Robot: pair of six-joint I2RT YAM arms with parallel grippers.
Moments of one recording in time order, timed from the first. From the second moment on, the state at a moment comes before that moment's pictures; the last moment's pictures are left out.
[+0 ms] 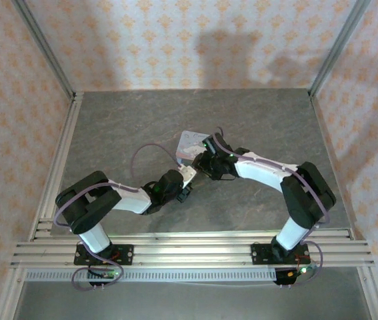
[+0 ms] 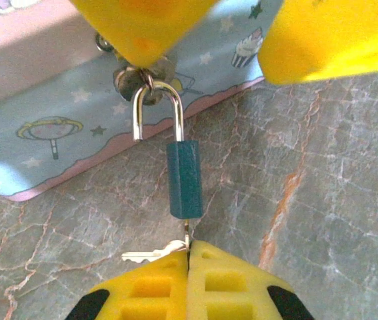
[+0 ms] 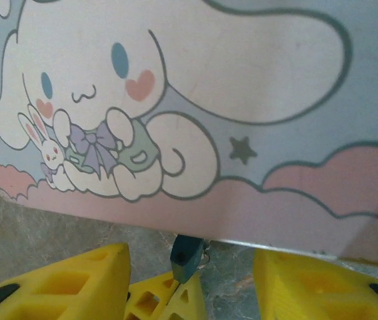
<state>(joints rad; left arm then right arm) -0.81 1.67 0.55 0.47 -0.18 -0.03 0.67 1.65 1.01 -0.34 -0.13 1.16</state>
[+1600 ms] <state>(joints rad) -0.78 1.58 0.54 0.45 -0.05 -0.18 0.75 1.56 0.92 -0.20 -0.02 1.23</state>
